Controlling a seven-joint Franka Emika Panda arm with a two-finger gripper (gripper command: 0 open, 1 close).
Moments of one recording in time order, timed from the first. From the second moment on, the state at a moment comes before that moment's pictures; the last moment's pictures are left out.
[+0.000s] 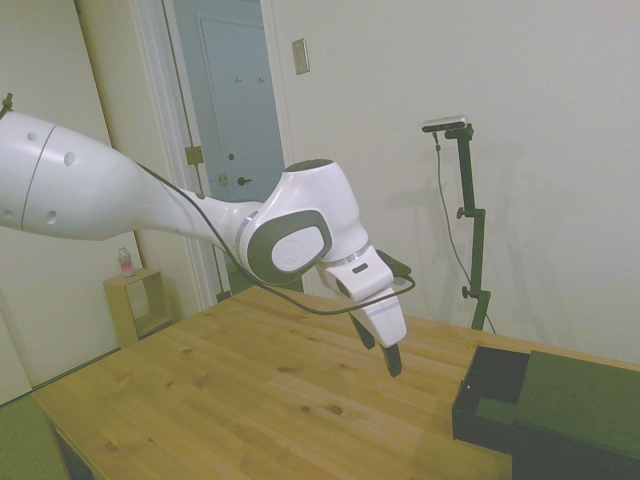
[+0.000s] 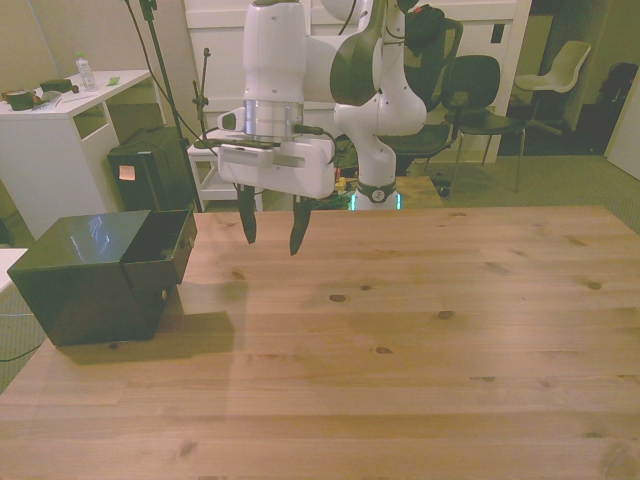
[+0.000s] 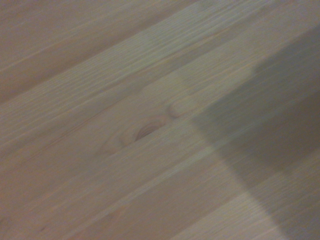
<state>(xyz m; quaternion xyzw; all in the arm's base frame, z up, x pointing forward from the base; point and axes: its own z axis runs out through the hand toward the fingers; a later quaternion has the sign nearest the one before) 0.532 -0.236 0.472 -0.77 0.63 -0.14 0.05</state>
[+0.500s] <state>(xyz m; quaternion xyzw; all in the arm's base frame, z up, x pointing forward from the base) 0.525 -0.307 0.477 -0.72 0.67 -0.16 0.04</state>
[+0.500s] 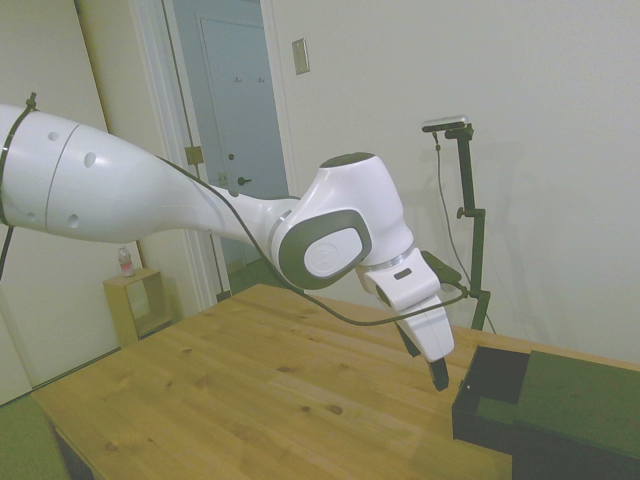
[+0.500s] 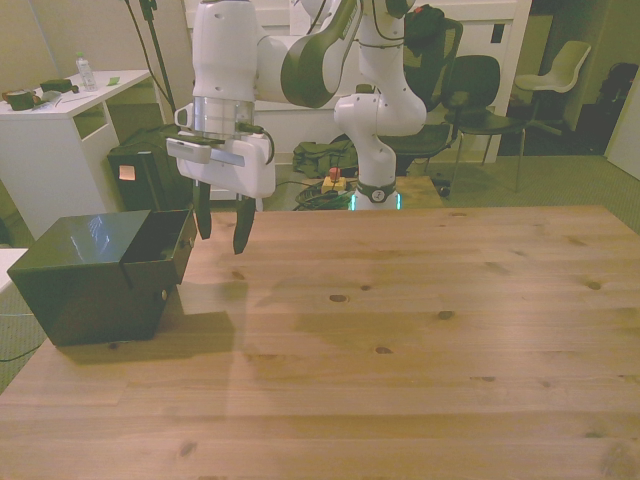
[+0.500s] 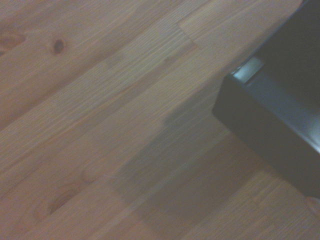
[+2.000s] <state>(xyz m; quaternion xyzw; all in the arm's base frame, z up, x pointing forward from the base) 0.481 -0.321 0.468 -0.65 0.74 -0.16 0.06</state>
